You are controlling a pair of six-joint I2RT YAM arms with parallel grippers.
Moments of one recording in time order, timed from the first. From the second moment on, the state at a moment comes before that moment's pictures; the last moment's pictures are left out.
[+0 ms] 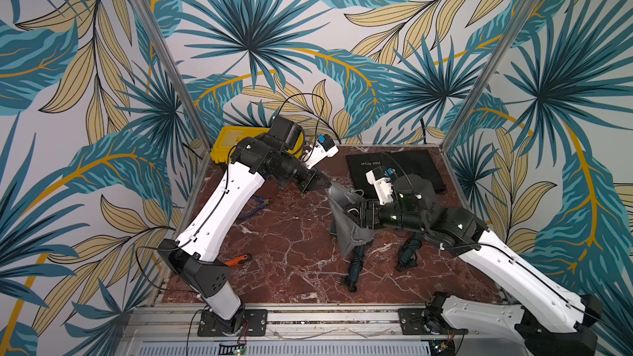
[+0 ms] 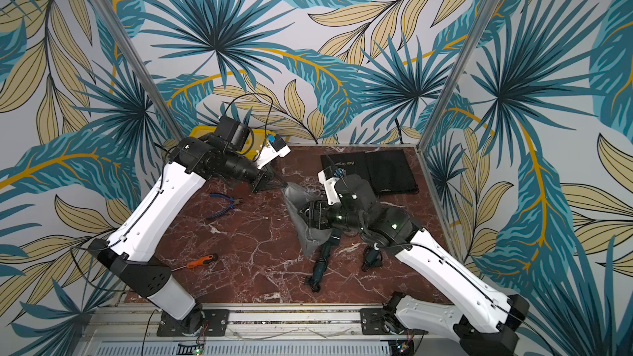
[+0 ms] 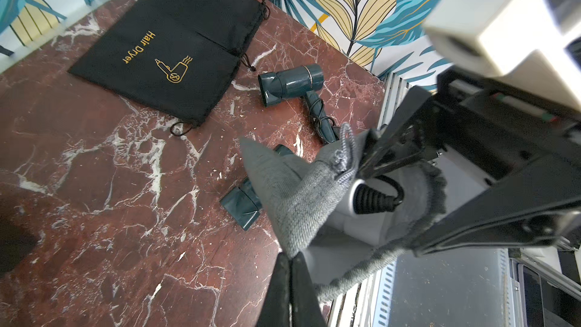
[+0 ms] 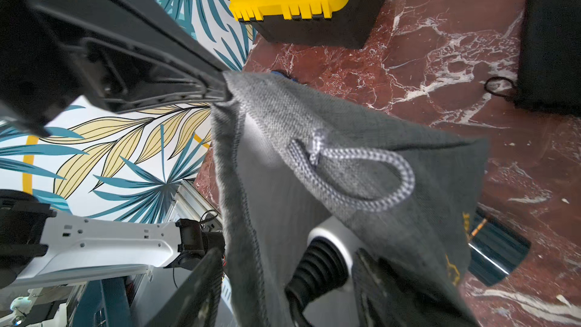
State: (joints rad) left arm -0.50 1.64 2.00 -1.27 0.67 0.24; right arm 0.78 1.13 1.27 -0.71 -0.13 0.64
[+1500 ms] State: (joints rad) left arm -0.45 1.60 1.90 -1.30 0.54 0.35; right arm 0.75 1.11 1.08 -0.55 -0.06 0.63
